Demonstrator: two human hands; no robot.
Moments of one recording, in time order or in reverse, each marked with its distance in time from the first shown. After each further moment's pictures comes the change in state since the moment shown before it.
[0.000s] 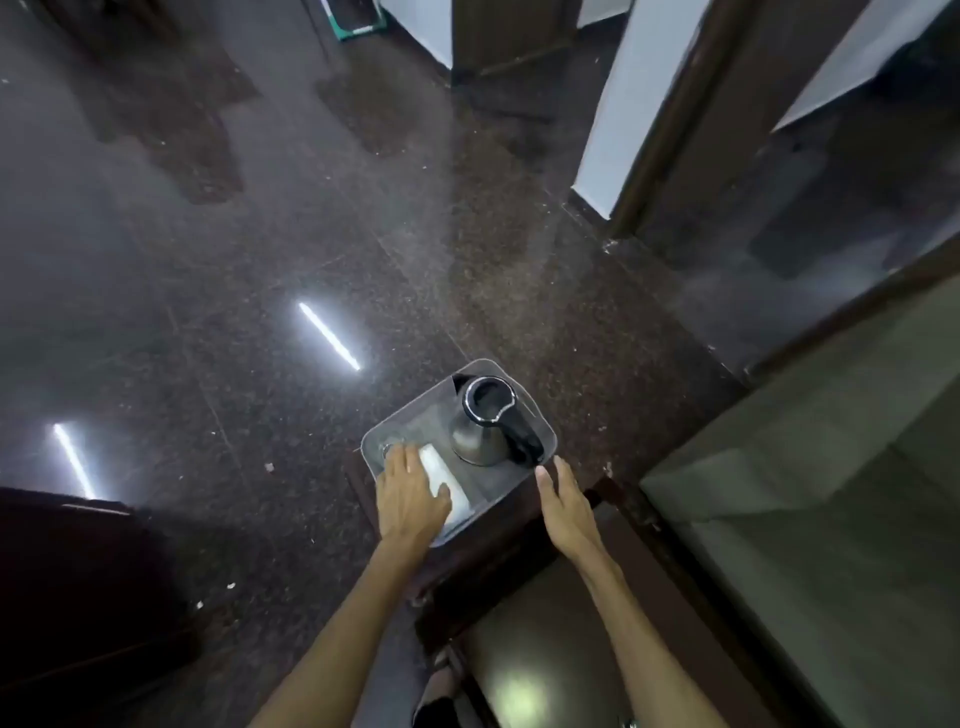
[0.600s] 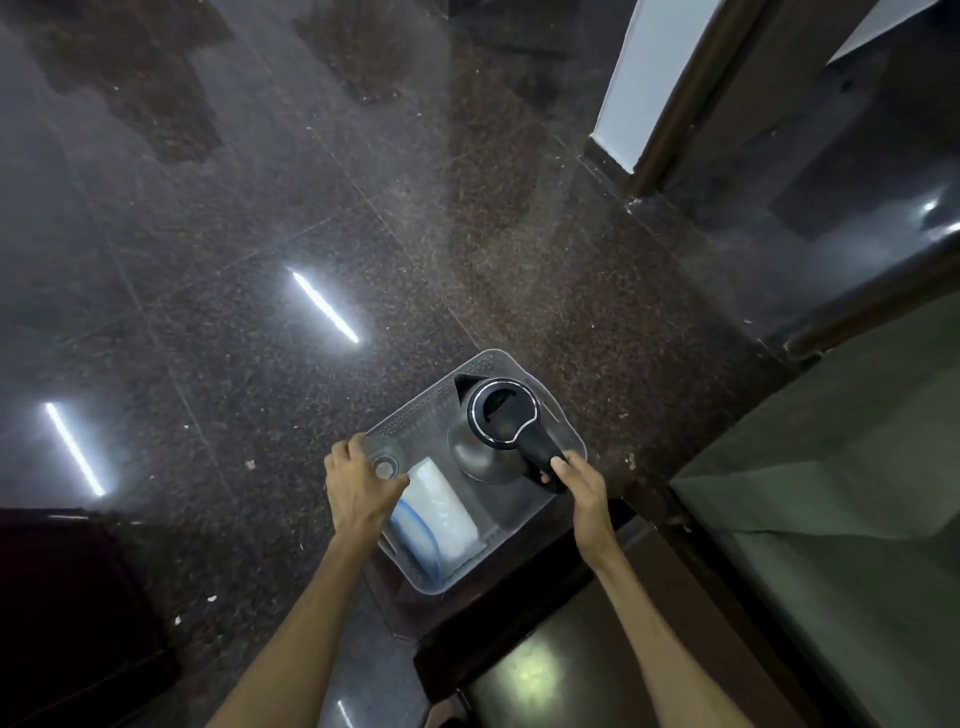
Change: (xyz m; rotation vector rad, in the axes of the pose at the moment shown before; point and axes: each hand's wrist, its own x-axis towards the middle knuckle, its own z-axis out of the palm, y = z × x) left_hand 0.125 -0.086 0.072 -0.206 0.088 -0.264; right_hand 0.132 0.034 0.043 0.610 0.060 -0.214
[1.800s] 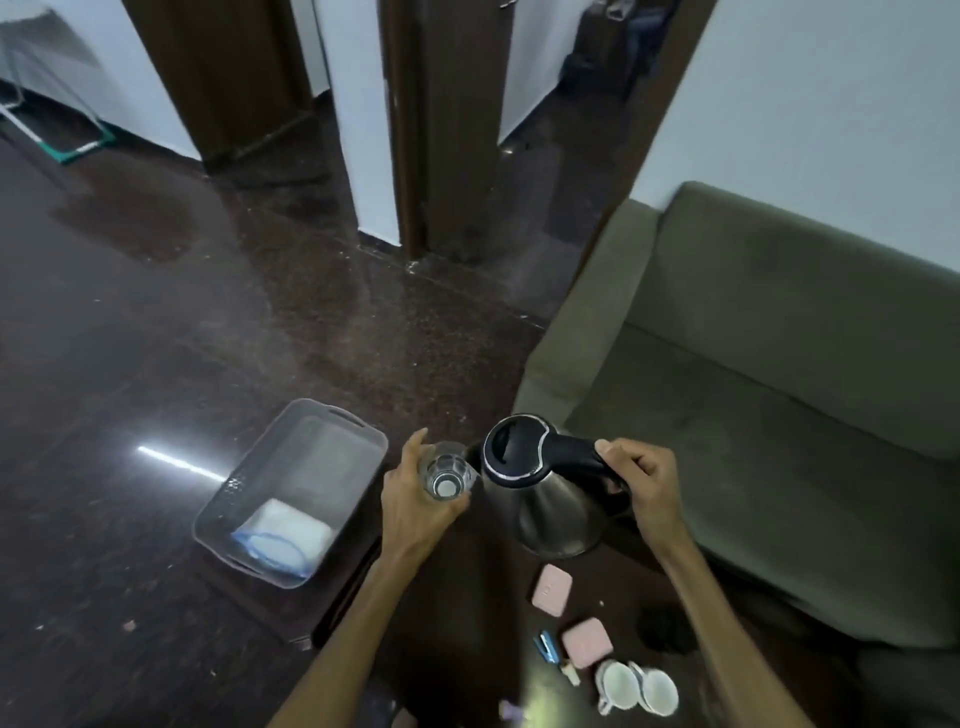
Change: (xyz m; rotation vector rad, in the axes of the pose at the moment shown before) left_hand -0.332 0.215 -0.024 -0.358 -0.270 0.710; right_hand -0.337 -0.163 -0.262 -0.078 0.474 -0.362
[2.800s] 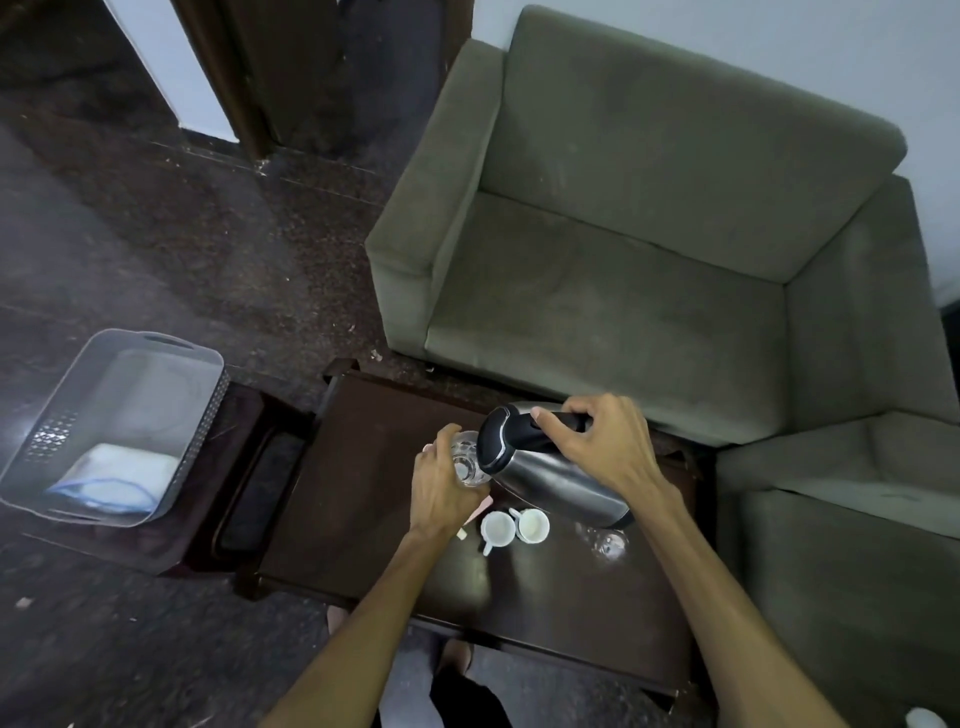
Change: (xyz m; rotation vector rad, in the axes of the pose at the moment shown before) left_hand -0.170 0.051 0.232 0.148 -0.349 0.119; right_hand -0.118 0.064 -0.190 -0.853 0.079 0.186
